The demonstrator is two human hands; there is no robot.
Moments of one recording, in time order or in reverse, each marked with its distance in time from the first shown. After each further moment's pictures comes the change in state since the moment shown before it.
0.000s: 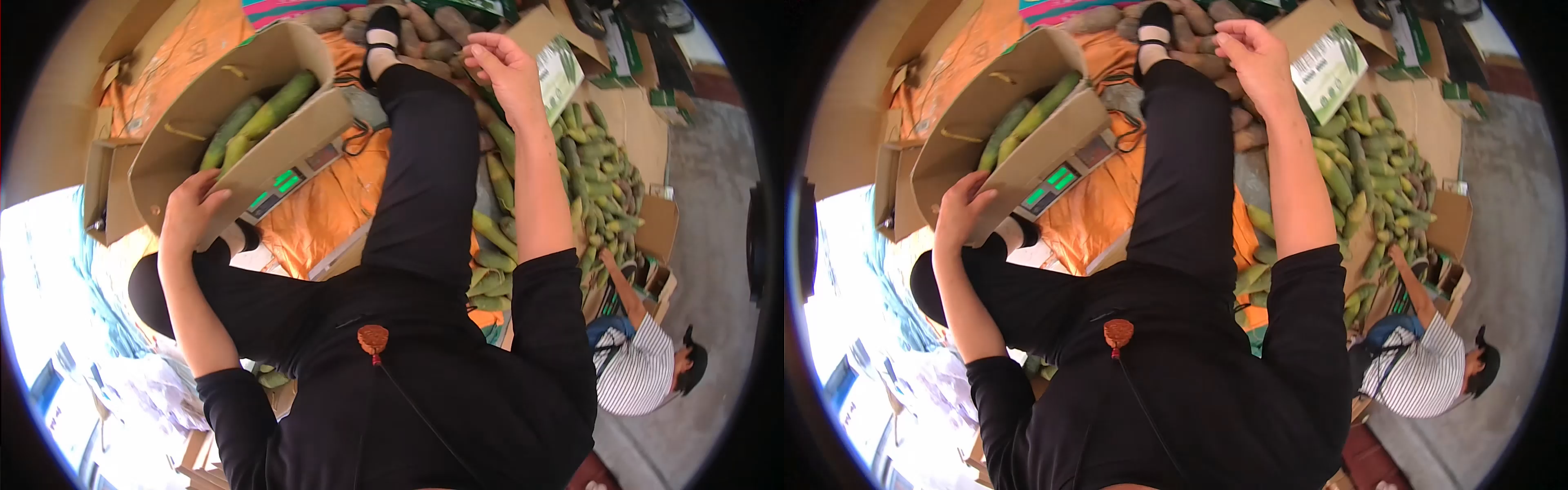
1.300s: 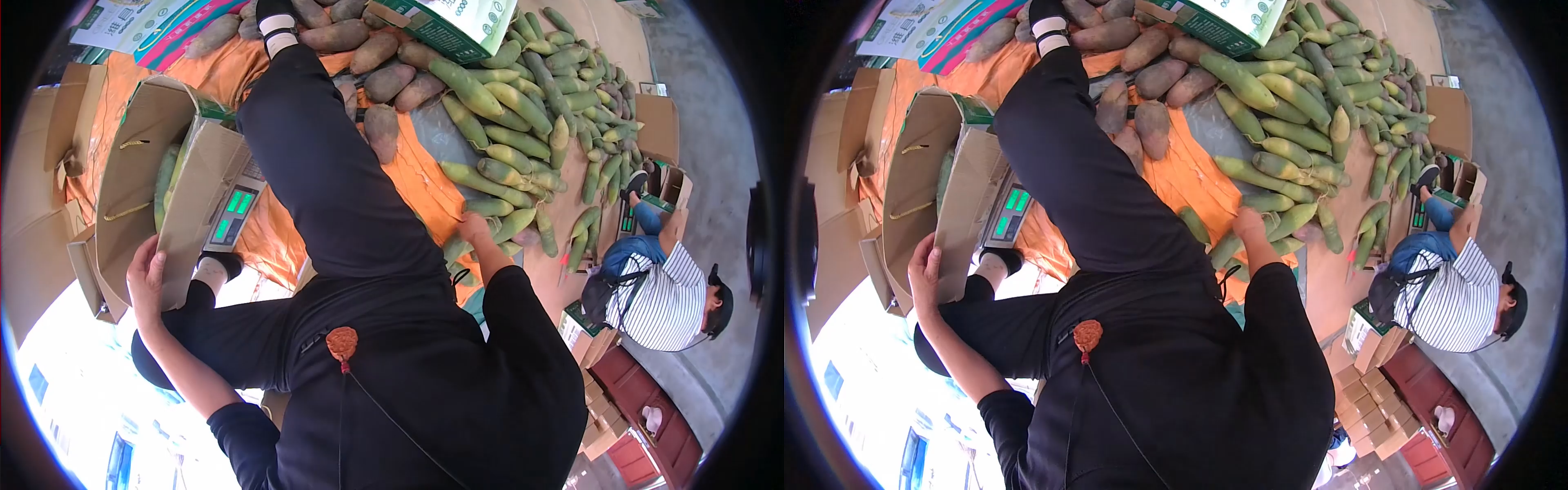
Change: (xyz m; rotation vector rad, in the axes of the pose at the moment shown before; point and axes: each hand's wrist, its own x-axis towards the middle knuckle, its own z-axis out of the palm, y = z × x) left_hand 0.008 0.003 0.002 0.093 -0.036 0.017; right_hand -0.371 0.328 -0.087 -0.932 -0.236 0.979
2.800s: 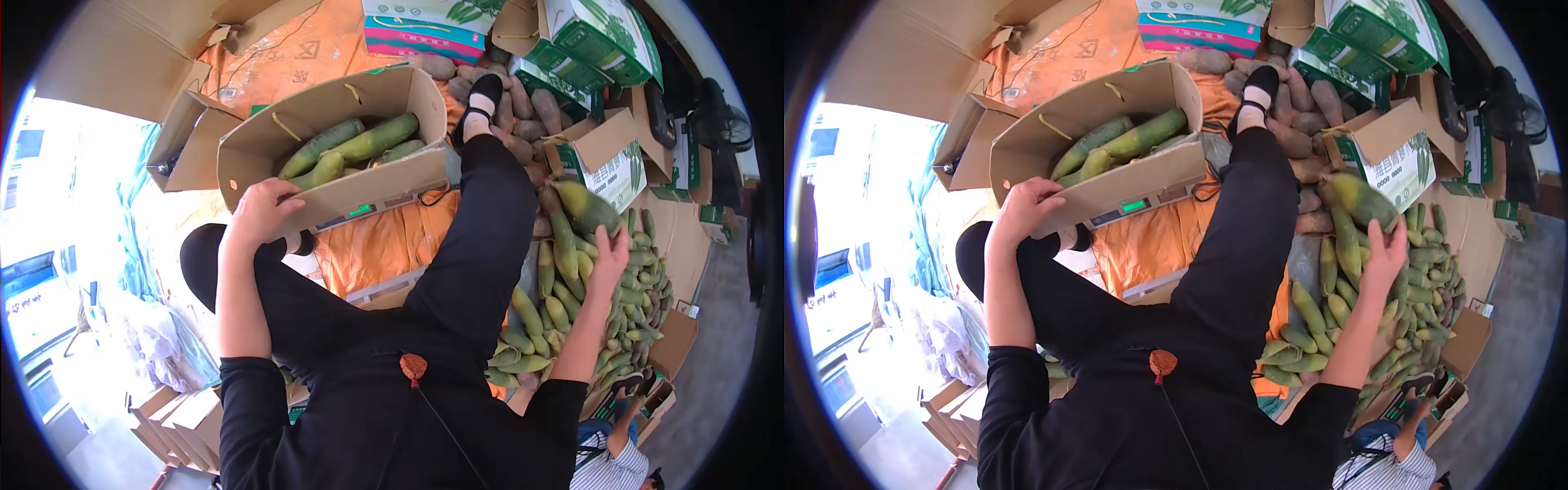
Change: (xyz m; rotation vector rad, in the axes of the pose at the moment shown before) left_hand -0.026 0.003 -0.017 0.016 0.124 -0.082; right_hand -0.060 -0.245 -0.319 1.124 0.453 -0.763
